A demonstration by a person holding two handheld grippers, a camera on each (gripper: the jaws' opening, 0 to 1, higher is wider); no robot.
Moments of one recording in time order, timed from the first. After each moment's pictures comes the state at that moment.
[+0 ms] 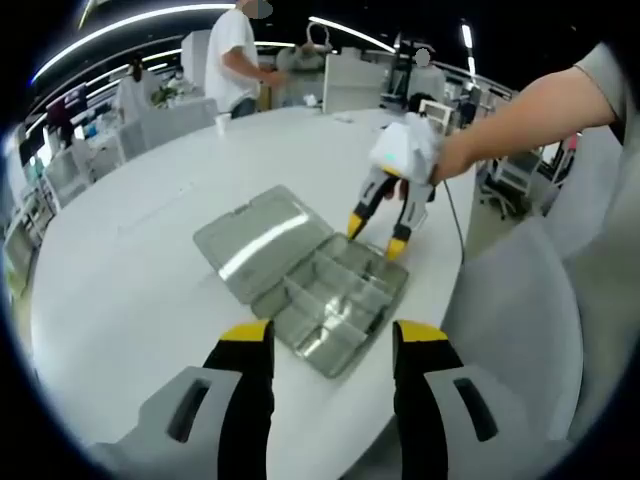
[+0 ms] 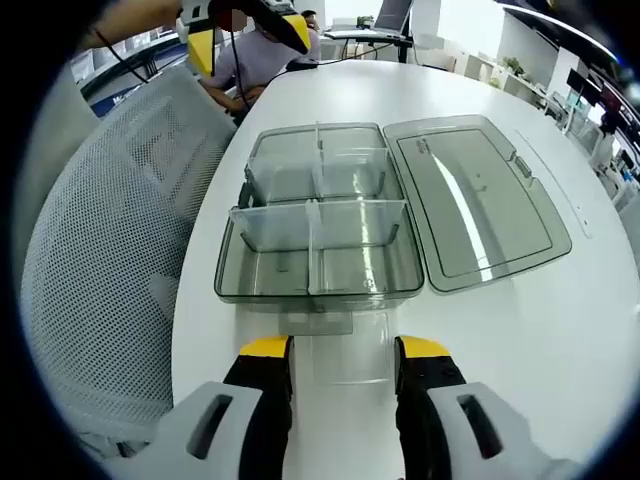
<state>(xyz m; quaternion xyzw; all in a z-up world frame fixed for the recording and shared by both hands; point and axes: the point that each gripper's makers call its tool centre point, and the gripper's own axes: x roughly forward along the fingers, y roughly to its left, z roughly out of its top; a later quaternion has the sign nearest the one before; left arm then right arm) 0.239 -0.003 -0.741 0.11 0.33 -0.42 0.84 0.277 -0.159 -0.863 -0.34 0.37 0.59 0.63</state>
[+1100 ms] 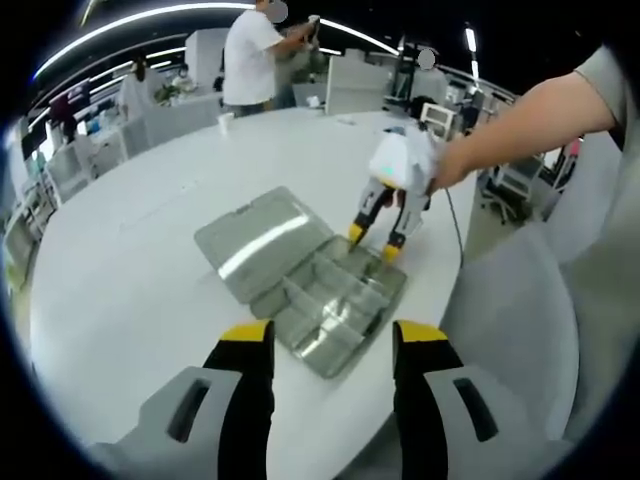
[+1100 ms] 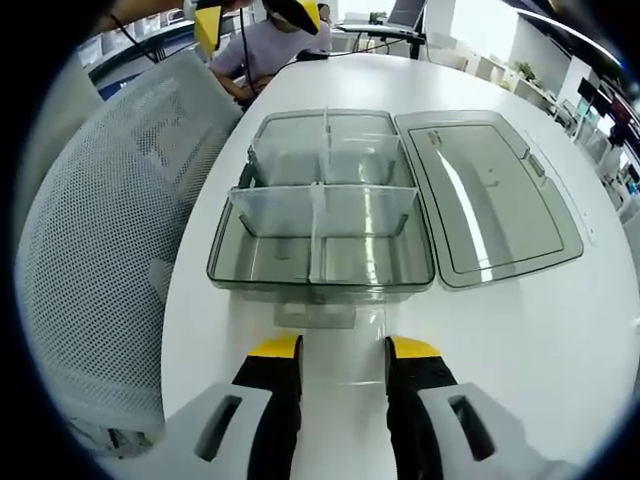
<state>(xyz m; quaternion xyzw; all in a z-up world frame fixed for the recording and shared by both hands) 0.240 -0.004 -0.738 0.10 0.33 -0.42 0.84 0.278 -0.165 -0.875 -0.36 0.37 0.60 0.61</state>
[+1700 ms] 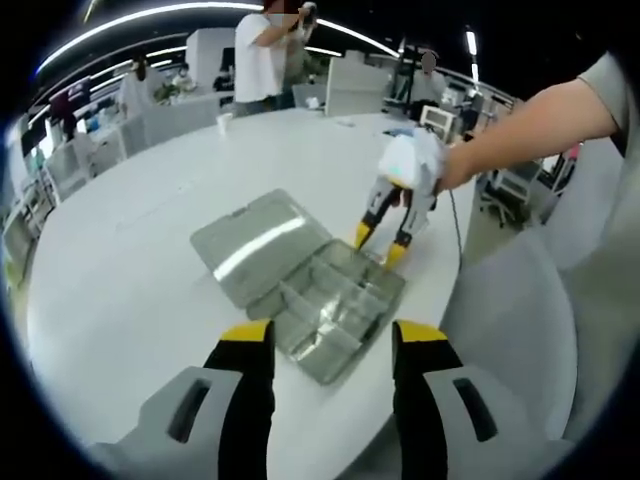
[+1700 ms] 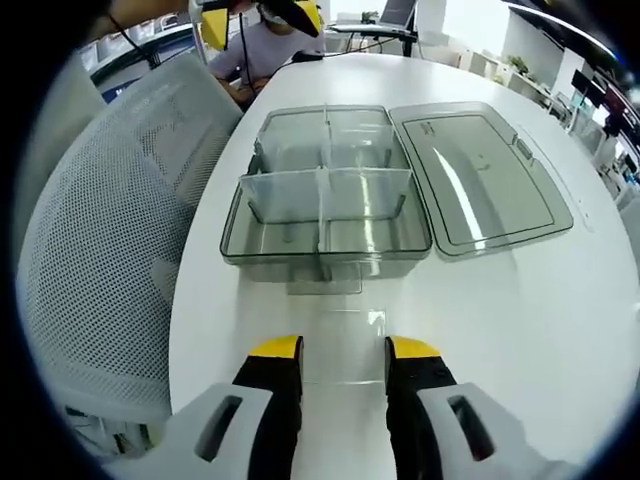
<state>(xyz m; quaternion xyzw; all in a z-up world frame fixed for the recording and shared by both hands) 0.243 -0.010 -0.739 0.09 0.33 -0.42 0.84 0.270 -0.182 -0.868 -0.35 0.37 0.59 0.62</state>
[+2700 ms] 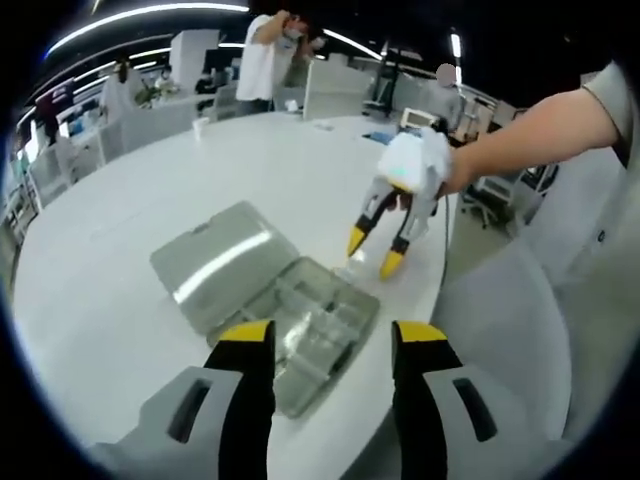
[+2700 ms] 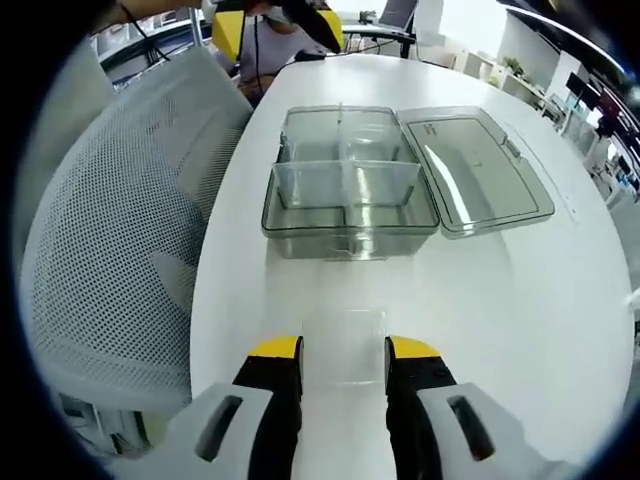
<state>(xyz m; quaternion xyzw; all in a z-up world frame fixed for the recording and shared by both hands) 0.239 -0.057 -0.740 0.08 0.32 -0.46 0.82 0.250 -0.199 -0.851 -0.37 0.37 0.58 0.63</state>
